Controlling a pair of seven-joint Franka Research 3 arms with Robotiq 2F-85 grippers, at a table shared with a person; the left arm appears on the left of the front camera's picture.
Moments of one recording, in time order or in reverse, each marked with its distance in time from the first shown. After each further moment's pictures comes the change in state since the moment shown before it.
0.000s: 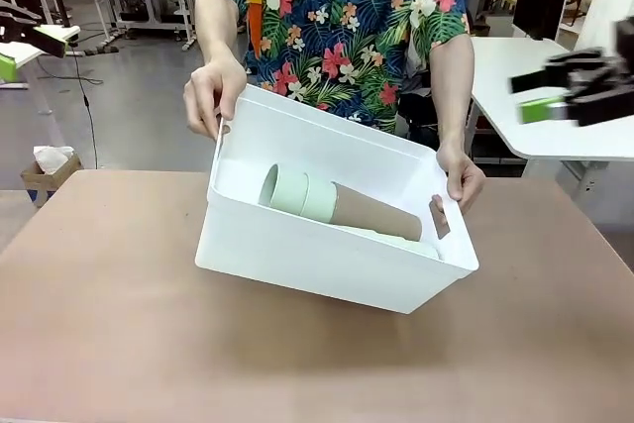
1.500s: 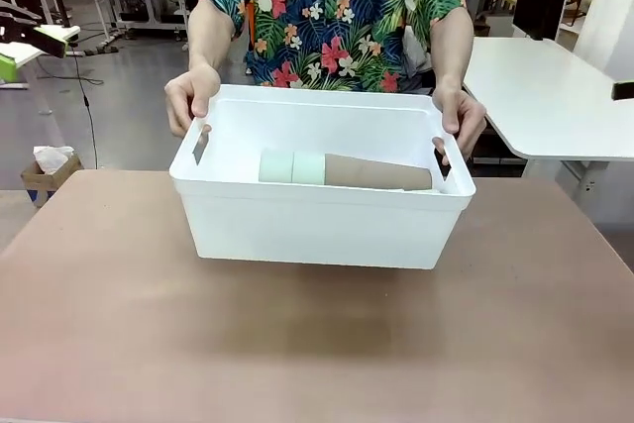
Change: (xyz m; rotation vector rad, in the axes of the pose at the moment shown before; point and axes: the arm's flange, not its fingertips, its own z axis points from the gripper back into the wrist) left arm 0.000 0.000 0.000 0.000 0.000 0.000; right arm -0.051 -0.014 0.099 -0.002 -0.093 0.014
